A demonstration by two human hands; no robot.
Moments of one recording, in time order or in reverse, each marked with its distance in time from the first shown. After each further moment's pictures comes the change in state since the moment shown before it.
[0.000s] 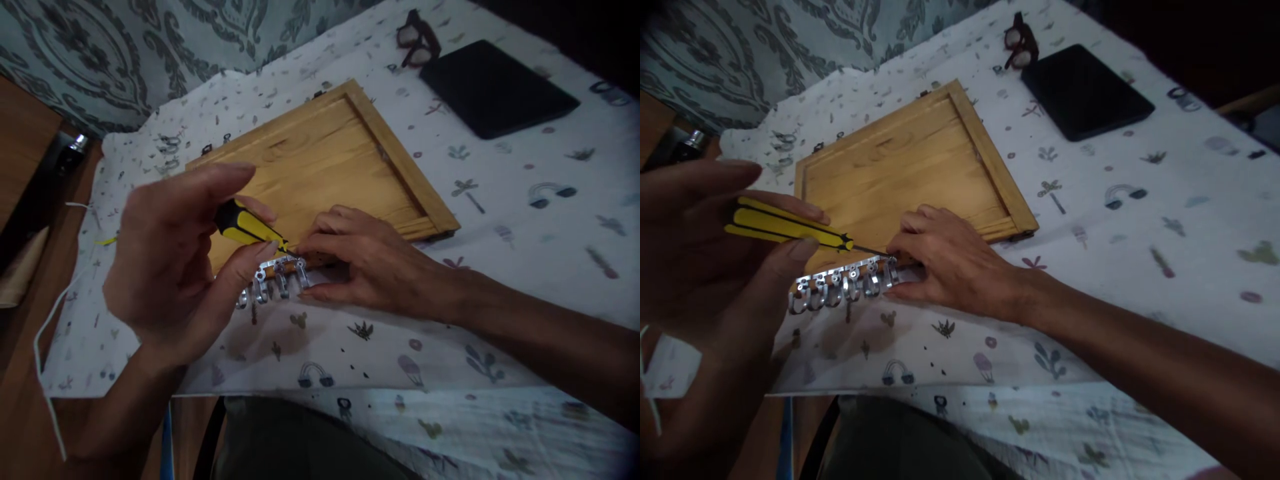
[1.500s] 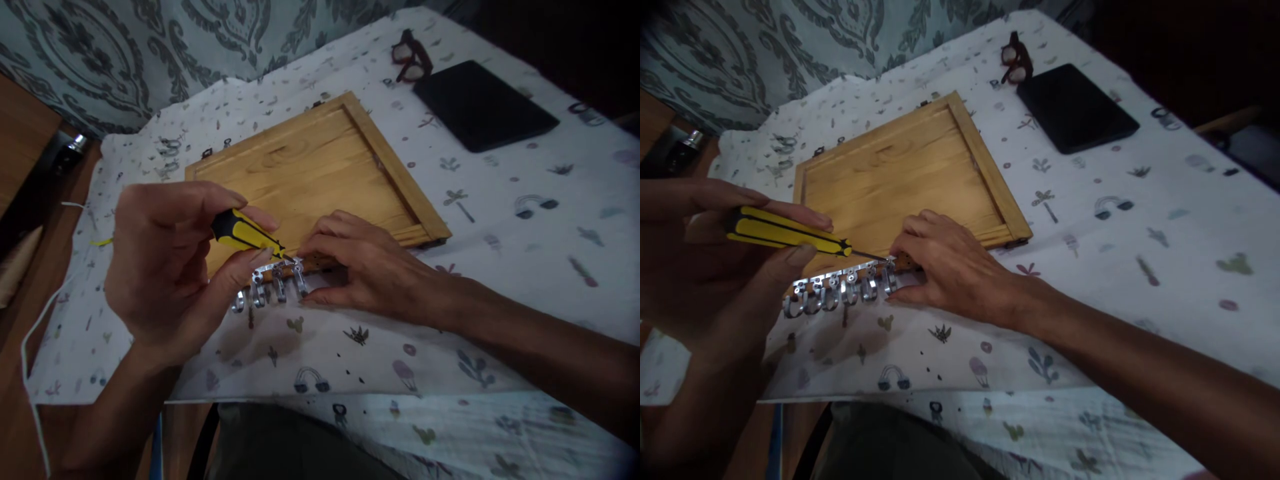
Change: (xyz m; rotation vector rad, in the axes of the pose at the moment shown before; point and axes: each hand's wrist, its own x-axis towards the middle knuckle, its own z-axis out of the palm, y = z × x) left_hand 0.003 0.005 -0.001 -0.097 0.021 -0.145; right_hand -0.002 0.004 -0.001 0.033 -0.014 0.044
